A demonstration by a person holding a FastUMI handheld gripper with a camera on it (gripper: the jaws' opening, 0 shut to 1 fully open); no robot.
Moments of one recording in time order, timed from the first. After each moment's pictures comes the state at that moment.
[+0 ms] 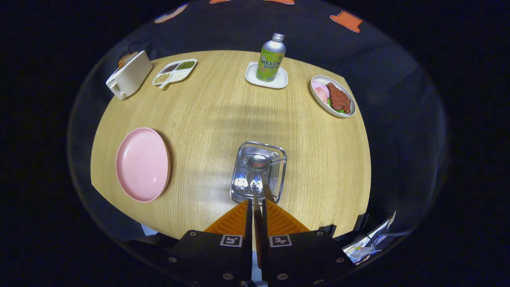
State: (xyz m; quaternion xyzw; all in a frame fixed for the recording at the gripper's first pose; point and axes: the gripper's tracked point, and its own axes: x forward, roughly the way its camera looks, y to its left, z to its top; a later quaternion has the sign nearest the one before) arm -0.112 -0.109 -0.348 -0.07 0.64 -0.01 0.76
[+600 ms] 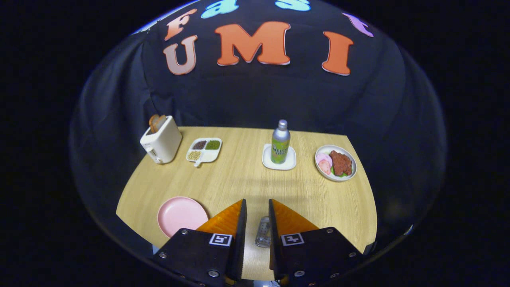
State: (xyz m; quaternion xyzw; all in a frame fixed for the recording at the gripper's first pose) arm -0.014 -0.065 -0.209 0.00 0.40 0.06 0.91
